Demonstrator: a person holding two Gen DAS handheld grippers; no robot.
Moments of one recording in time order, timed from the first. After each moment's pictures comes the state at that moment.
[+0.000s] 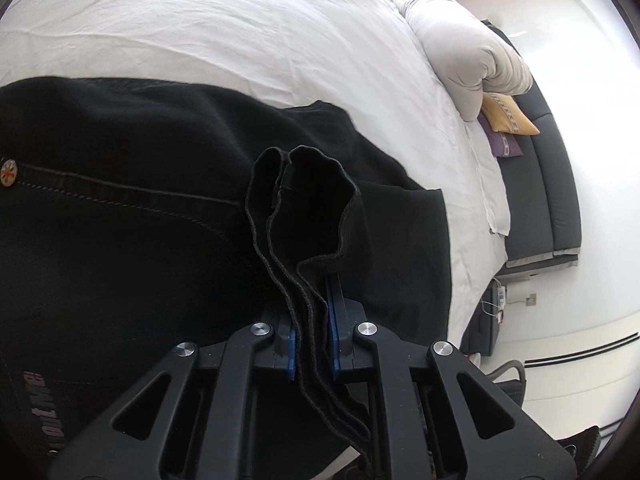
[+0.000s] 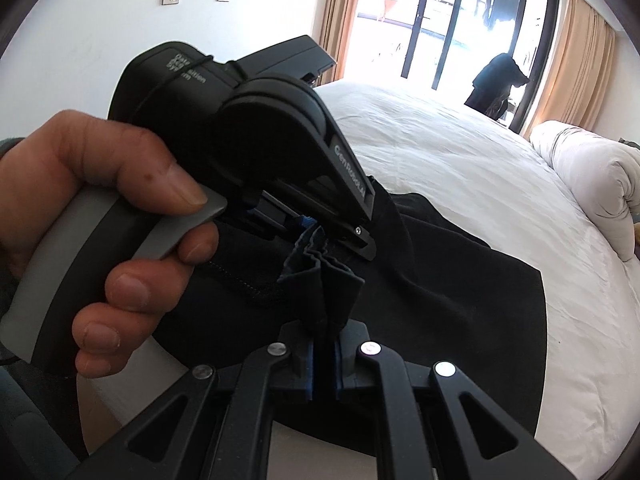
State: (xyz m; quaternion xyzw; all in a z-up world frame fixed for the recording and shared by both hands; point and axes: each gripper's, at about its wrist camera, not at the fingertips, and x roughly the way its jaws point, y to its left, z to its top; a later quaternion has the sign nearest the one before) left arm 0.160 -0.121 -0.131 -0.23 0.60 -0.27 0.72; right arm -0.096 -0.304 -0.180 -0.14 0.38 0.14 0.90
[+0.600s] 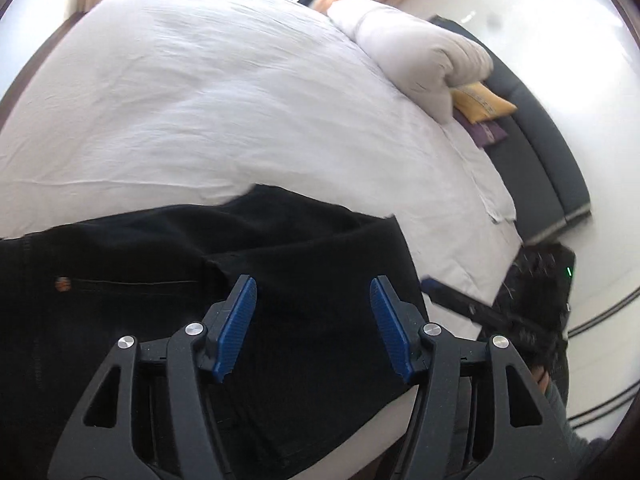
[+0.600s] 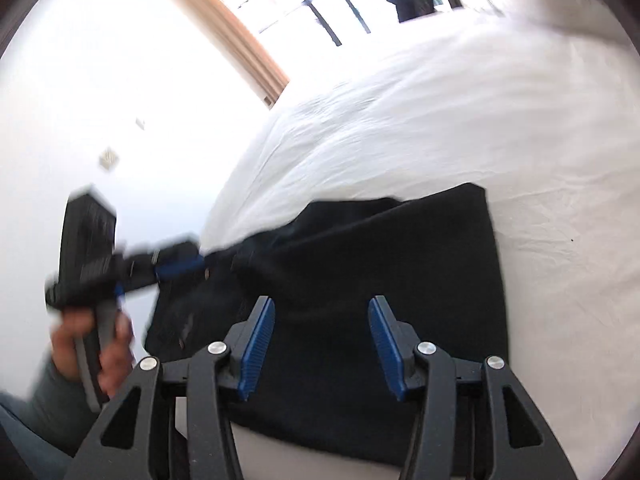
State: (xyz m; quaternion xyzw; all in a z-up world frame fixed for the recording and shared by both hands) left arm 0.155 -0.160 -0.053 -0.14 0.51 -0.31 0.79; right arm -0.037 -0.526 -0.163 0.26 0.42 0.18 0.85
